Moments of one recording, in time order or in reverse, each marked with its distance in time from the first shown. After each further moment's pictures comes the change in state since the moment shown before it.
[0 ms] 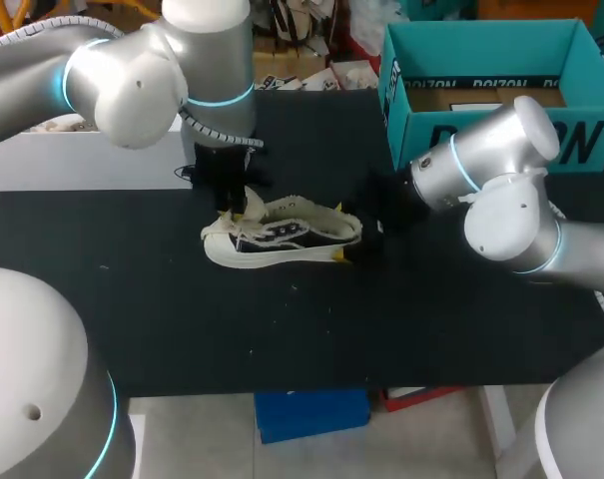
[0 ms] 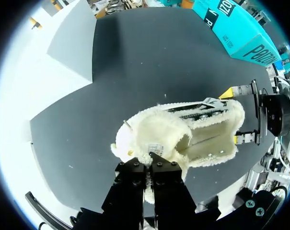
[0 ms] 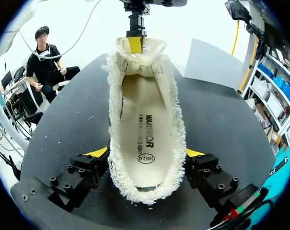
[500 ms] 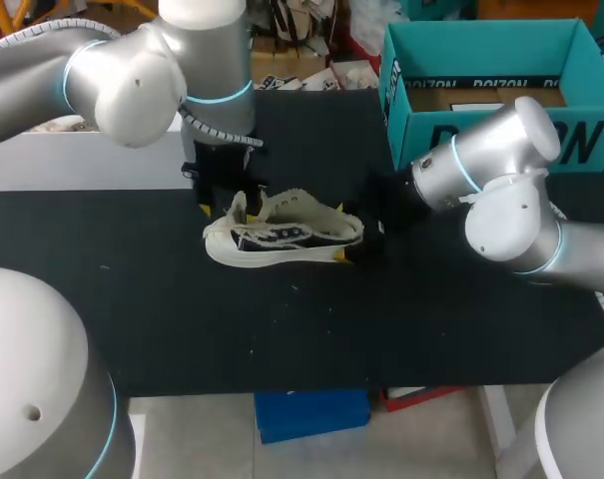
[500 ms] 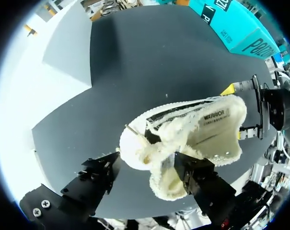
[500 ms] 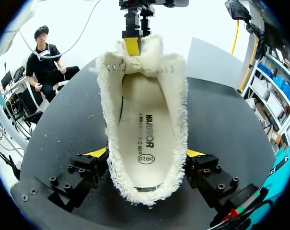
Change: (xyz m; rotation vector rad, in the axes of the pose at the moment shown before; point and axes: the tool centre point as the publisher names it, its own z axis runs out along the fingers) left arm 0.006 -0.006 -0.003 -0.006 0.041 0.078; right arm 0.000 -0.002 0.000 0.001 -0.001 0.001
